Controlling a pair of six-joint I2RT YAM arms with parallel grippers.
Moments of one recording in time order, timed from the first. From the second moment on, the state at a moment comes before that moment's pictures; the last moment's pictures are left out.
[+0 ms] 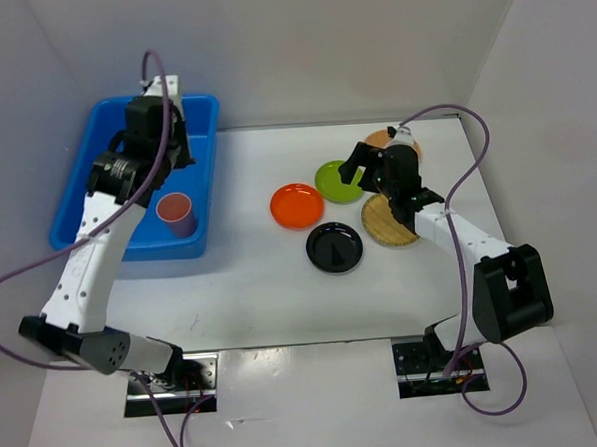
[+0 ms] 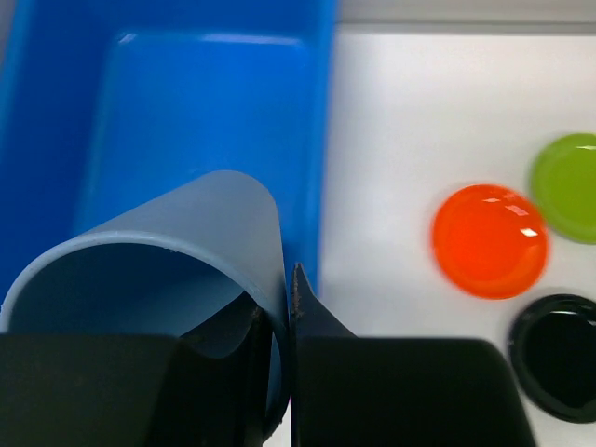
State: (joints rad) left arm -0.34 1.44 1.80 -0.87 -0.34 -0.16; right arm 0.29 1.41 0.93 0.13 0.03 0.53
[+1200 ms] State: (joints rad) left arm -0.13 1.48 1.45 -0.79 -0.21 -0.18; right arm 0.30 1.47 0.93 0.14 -0.02 0.51
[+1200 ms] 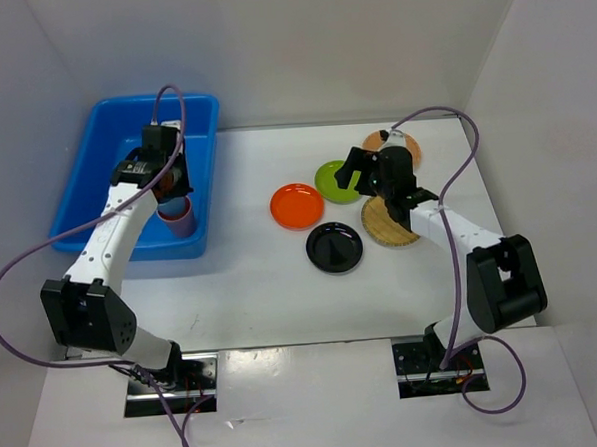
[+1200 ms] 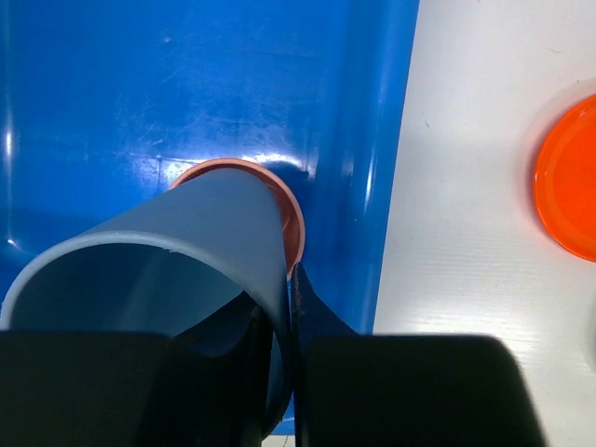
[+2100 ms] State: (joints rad) left arm -0.27 1.42 1.53 -0.66 0.09 -0.14; right arm 0.27 1.66 0.97 0.12 0.06 0.55
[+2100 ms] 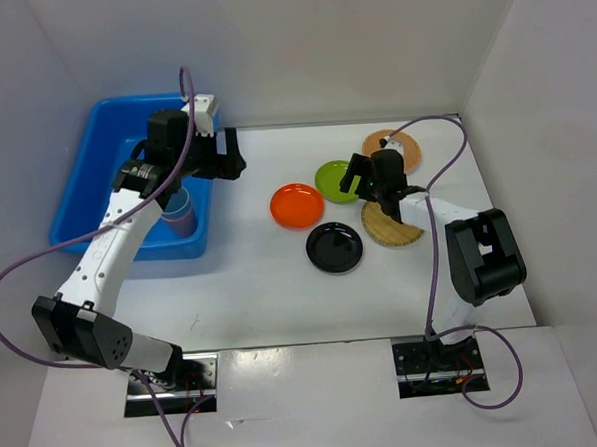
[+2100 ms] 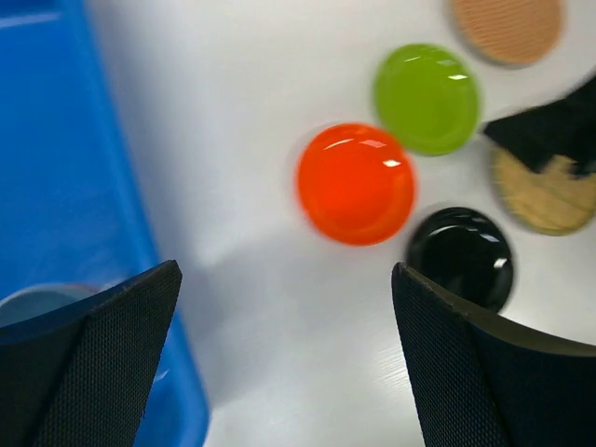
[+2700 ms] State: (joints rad) left arm -0.41 1.94 1.52 -0.43 0.12 -0.30; right arm 0.22 1.65 0.97 0.10 0.07 0.55
